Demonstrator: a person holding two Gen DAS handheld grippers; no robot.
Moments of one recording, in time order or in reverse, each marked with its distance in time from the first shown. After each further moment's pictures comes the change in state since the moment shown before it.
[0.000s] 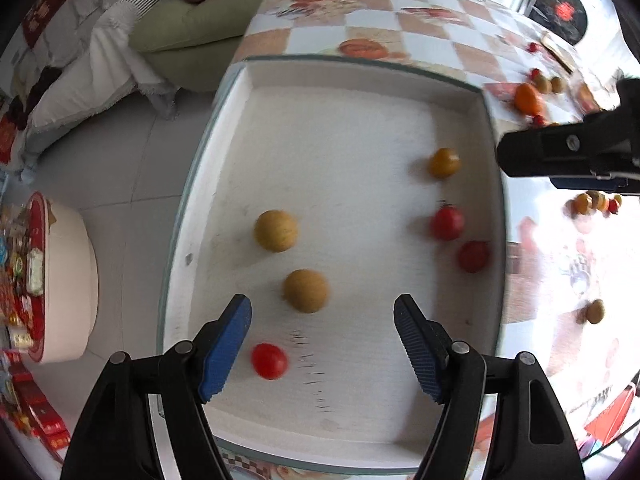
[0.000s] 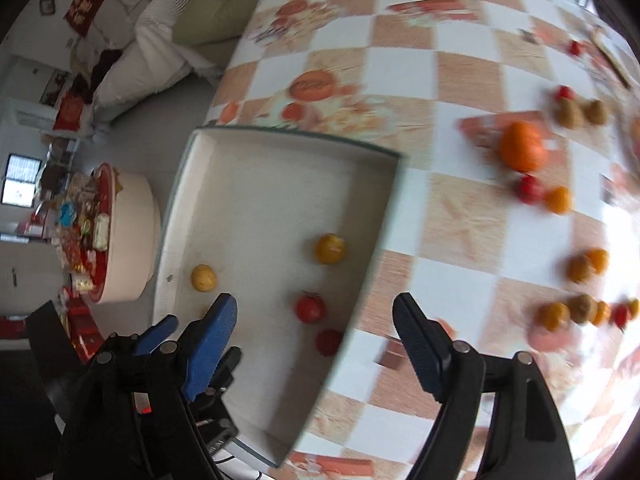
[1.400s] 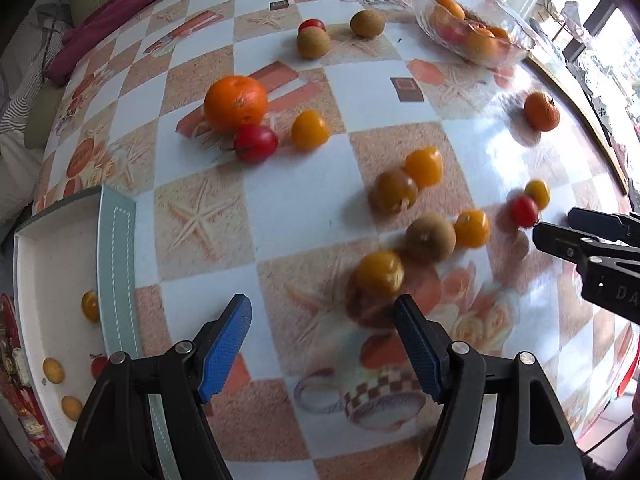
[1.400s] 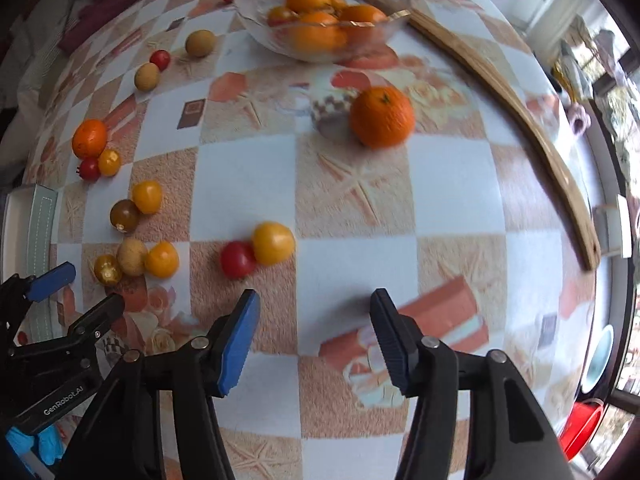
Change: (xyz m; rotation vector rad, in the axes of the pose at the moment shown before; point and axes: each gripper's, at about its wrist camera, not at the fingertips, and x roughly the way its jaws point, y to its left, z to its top) left arm 0.036 -0.230 0.057 0.244 0.015 -0.101; right arm -0.060 -0.273 -0.059 0.178 -0.092 -0.338
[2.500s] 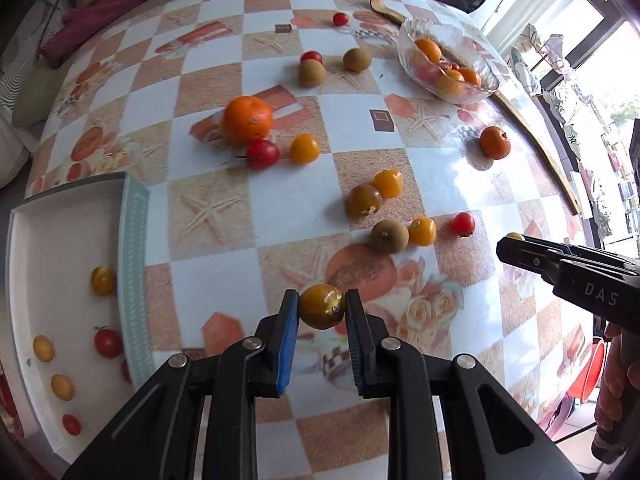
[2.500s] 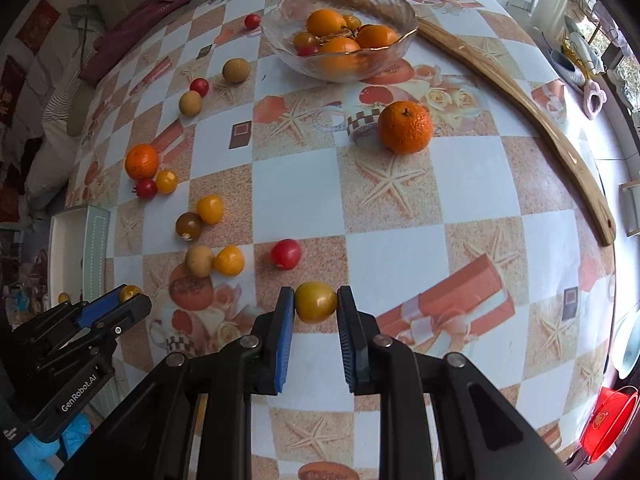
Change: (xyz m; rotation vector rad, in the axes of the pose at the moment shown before) left arm -0.049 0.011 -0.003 -0.058 -0.037 -0.150; right arm -0.031 0.014 -0.002 0.084 -0.019 0.167
